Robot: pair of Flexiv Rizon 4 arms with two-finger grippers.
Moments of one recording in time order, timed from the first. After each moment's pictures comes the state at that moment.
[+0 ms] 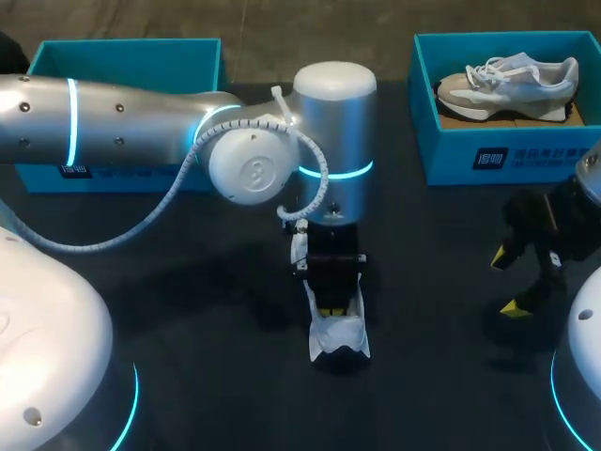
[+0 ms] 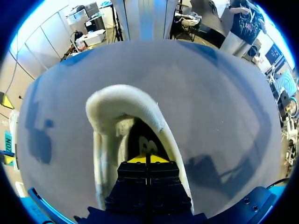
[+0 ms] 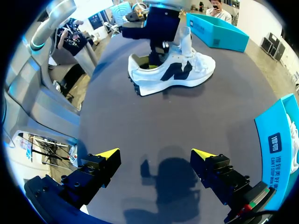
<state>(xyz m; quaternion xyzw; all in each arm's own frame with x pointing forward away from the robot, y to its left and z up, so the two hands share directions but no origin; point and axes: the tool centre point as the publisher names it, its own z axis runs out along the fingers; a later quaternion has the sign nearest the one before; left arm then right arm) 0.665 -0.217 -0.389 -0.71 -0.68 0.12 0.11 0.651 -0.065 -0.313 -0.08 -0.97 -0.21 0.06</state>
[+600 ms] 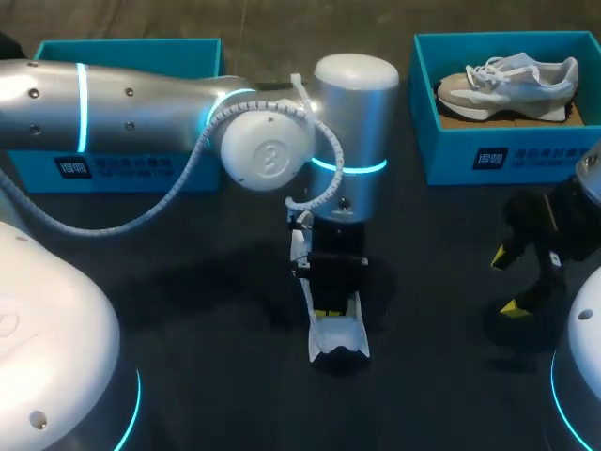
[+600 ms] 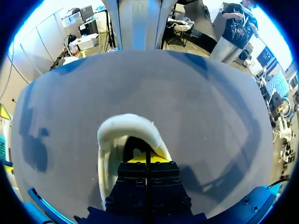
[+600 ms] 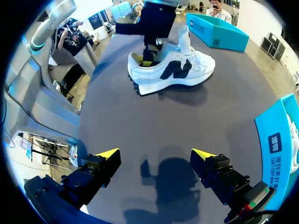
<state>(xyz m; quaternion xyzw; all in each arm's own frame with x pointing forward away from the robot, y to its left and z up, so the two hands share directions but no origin) 0.652 -0.208 -0.383 -0.71 -0.68 0.09 0.16 0.651 -0.065 -0.313 -0.08 -0.97 -0.21 0.06</state>
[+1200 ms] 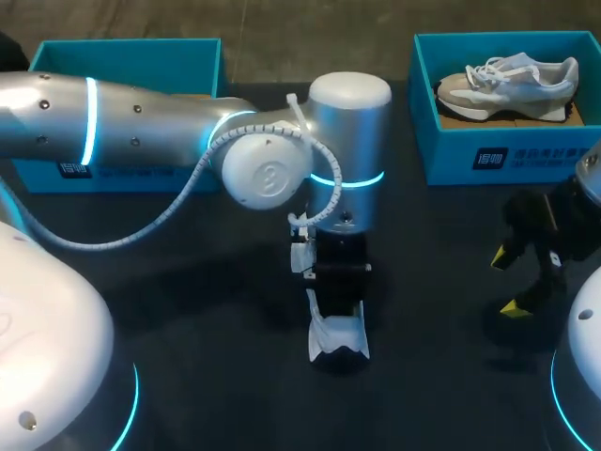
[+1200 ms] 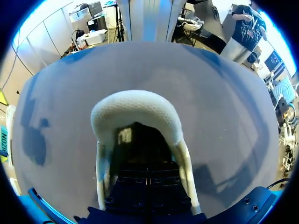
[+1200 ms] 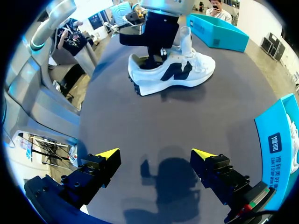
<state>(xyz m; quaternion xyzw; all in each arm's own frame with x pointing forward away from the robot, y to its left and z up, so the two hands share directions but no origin) 0.656 -0.221 -0.403 -0.70 -0.70 0.11 0.13 0.651 -0.065 -0.313 -0.08 -0.97 -0.21 0.06</state>
